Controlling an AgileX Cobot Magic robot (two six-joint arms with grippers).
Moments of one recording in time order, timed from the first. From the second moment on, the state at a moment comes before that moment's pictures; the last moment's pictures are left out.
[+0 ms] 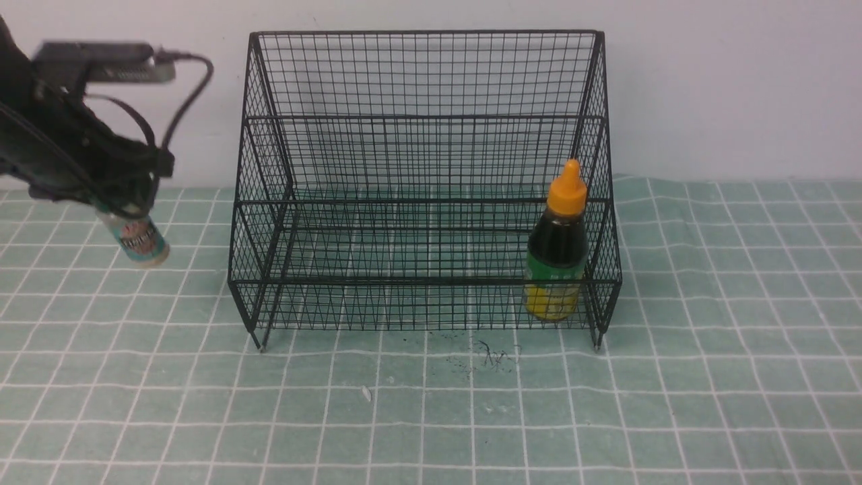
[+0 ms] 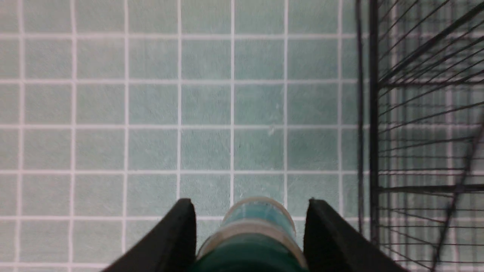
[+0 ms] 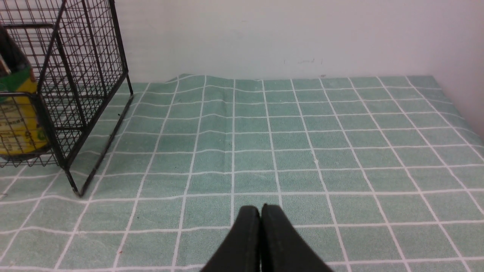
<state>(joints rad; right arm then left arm) -0.01 -0.01 0.02 -0.17 0.38 0.23 0.07 1.66 -1.45 -0.07 0.86 0.08</state>
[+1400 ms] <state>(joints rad) -0.01 -0.01 0.02 -0.17 0.38 0.23 -0.29 1.90 -1.51 -0.10 0.83 0.15</state>
